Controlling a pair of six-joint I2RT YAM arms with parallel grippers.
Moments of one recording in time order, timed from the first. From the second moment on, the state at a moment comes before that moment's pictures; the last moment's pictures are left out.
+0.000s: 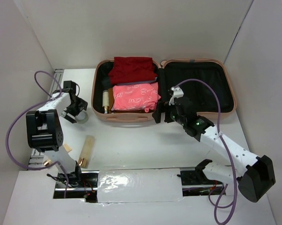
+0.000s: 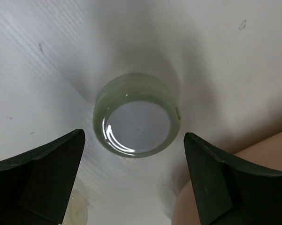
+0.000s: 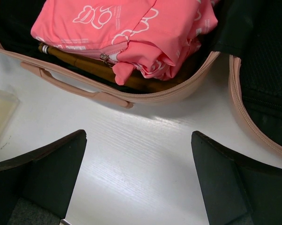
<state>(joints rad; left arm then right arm) 0.13 1.70 1.17 -0.73 -0.21 -0.94 0.58 1.06 0.78 -0.22 0.03 0.36</state>
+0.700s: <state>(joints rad) 0.10 1.88 1.28 -0.70 -0.20 -0.98 0.58 1.01 0.76 -0.22 0.08 0.36</state>
